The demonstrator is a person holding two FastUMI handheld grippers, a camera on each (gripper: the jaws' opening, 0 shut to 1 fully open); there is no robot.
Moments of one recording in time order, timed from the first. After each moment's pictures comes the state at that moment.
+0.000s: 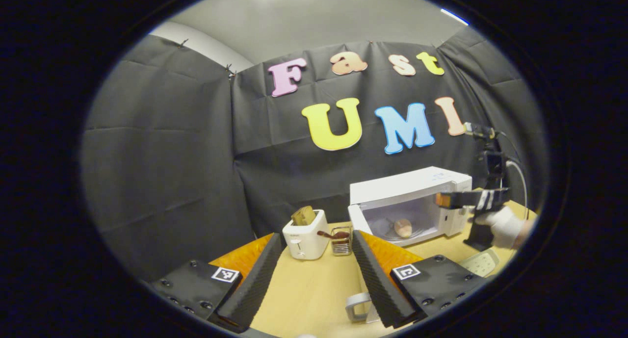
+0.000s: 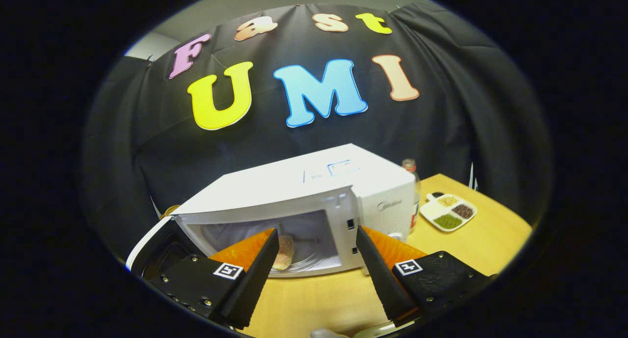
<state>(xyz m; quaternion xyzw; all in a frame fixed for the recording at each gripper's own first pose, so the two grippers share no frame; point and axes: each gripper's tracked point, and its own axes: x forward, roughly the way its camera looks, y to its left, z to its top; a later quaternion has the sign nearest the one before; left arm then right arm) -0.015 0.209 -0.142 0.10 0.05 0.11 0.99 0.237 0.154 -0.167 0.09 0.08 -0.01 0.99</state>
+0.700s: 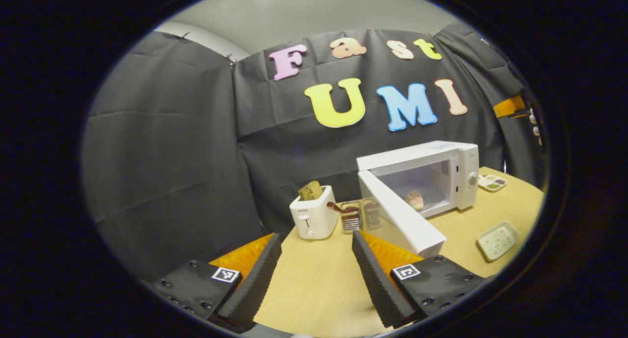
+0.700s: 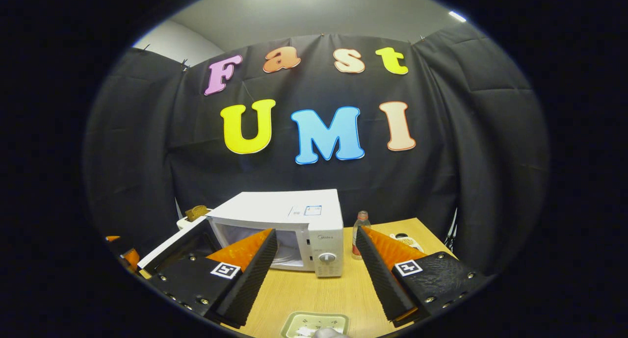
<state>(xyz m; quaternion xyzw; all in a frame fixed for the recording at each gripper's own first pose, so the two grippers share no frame) -0.022 0.243 -0.241 0.11 0.09 0.12 0.98 0.090 0.077 -0.072 0.04 0.03 0.04 1.00</state>
